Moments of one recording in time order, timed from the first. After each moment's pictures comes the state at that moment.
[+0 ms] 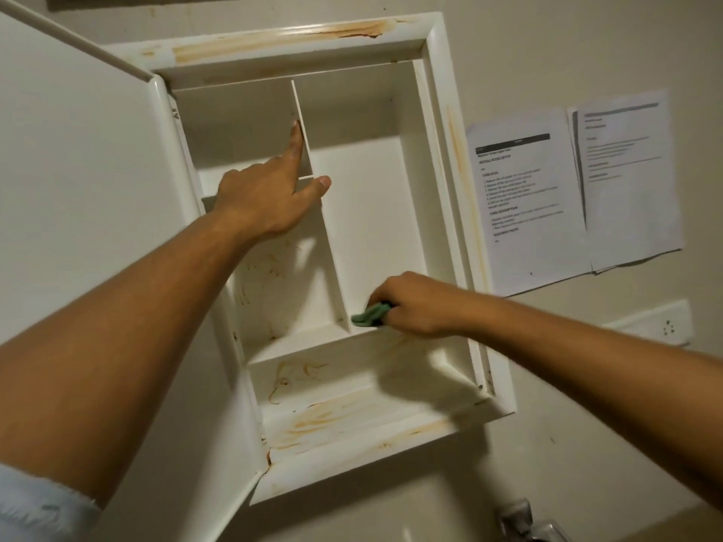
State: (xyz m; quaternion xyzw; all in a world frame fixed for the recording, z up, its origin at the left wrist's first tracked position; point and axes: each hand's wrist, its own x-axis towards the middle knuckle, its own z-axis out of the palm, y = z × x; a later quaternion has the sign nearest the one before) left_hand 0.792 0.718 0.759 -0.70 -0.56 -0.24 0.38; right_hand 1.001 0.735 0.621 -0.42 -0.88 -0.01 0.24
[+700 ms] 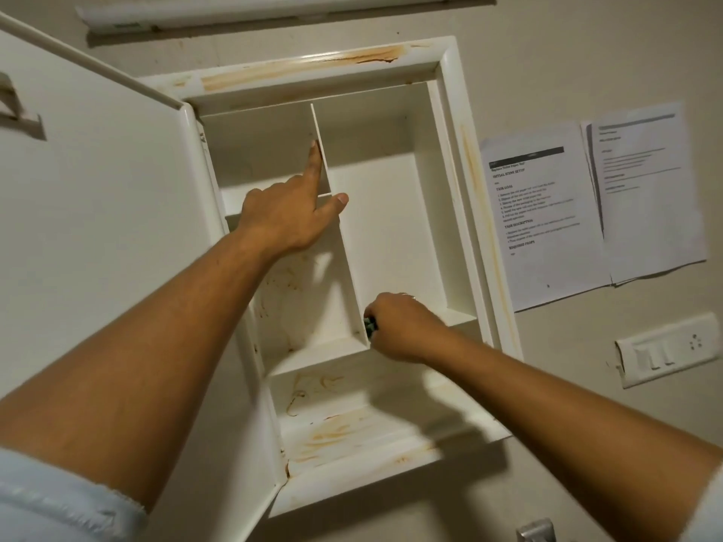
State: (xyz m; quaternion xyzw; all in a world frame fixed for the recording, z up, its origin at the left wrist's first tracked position) left_hand 0.793 0.716 0.759 -0.70 -0.57 -0.24 0.37; right_hand 0.945 0.747 0.603 -0.47 -0.82 0.00 0.31
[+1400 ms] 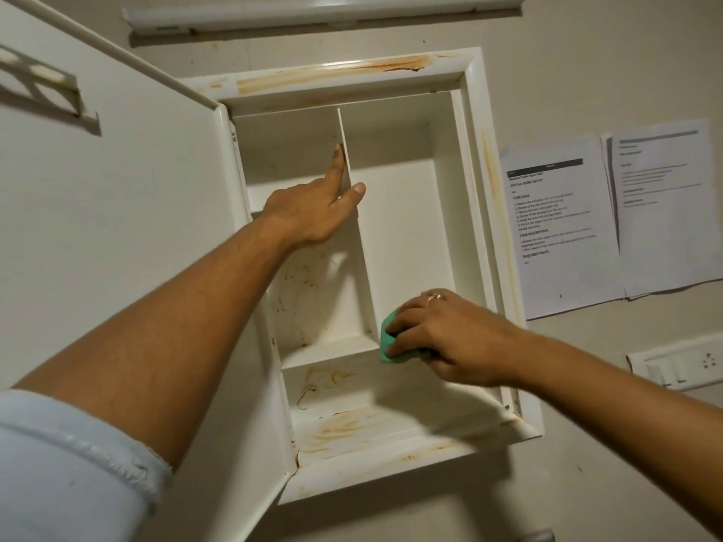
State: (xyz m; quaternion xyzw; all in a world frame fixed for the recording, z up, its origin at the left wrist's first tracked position) left_hand 0.792 0.705 0.763 -0.74 -0.56 -0.23 0.29; right_hand 1.017 0.718 0.598 -0.21 -0.91 -0.29 0.21
